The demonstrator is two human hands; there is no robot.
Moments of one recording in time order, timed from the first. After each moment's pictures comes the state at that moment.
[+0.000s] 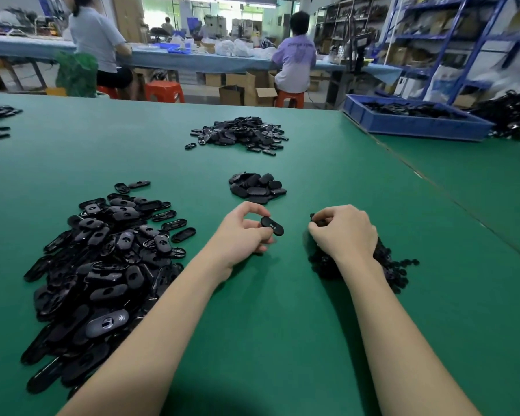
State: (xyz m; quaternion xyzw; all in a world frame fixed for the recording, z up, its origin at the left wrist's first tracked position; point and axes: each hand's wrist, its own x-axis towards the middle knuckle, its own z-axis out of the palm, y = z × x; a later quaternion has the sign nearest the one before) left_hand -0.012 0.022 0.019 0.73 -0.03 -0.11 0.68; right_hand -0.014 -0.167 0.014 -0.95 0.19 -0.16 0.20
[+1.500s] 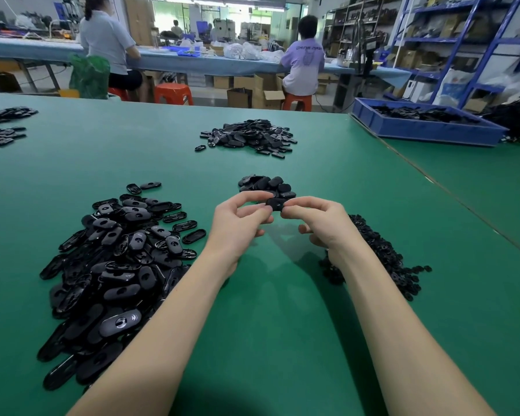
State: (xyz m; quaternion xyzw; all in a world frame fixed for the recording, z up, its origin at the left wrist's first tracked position) left_hand -0.012 0.032 0.028 0.67 -0.03 0.01 0.74; right_hand -0.023 -0.124 0.048 -0.77 0.11 -0.03 0.62
